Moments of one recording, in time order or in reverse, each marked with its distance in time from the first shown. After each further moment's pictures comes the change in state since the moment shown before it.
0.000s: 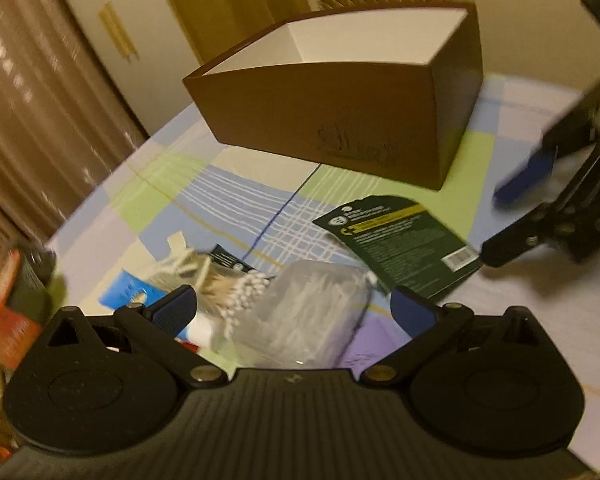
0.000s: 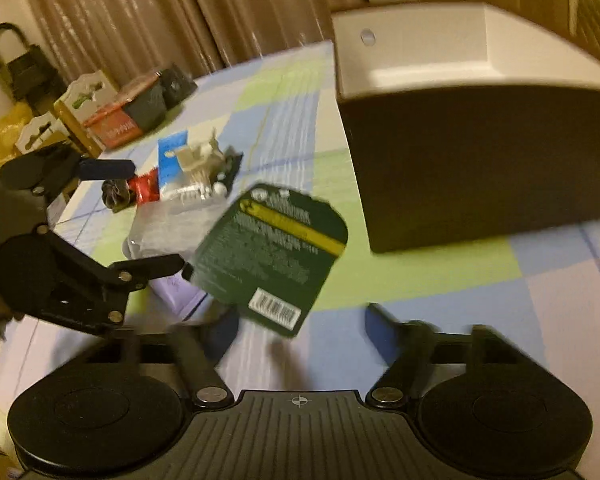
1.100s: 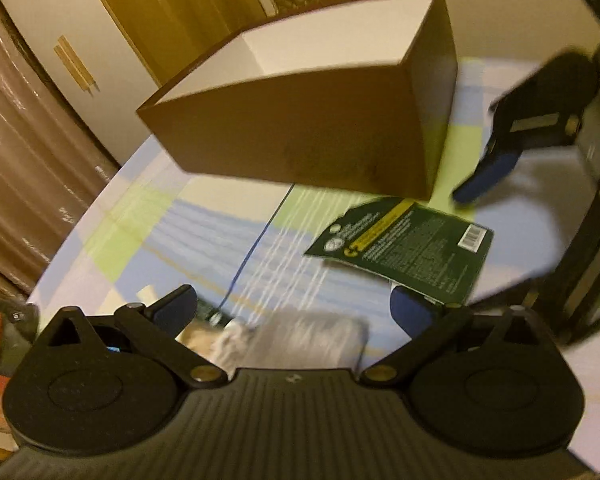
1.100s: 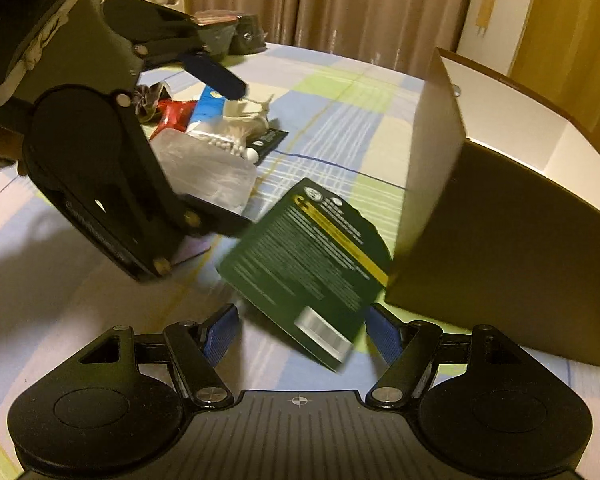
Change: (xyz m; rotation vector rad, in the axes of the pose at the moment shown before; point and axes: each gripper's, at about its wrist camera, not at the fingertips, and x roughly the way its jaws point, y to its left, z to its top) left arm 0.031 -0.012 0.019 0.084 -0.046 -0.073; right arm 0.036 0.031 -0.014 -0.449 0.008 -0.085
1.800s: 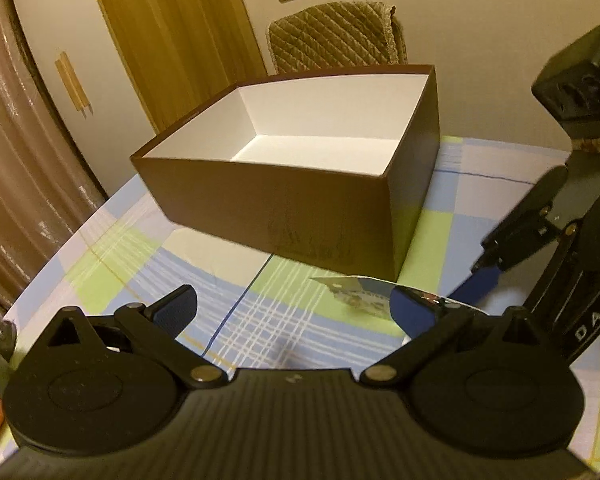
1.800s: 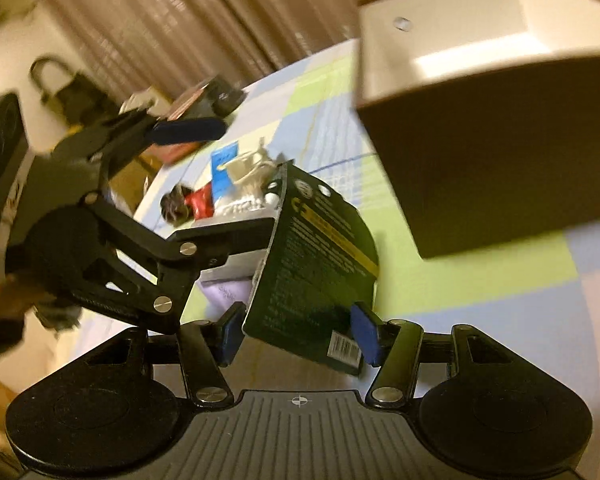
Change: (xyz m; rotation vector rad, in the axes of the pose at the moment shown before) left arm -0.026 0.005 0.033 -0.075 -0.122 -0.078; right arm -0.017 -0.064 -0.008 0.572 -0.025 0.348
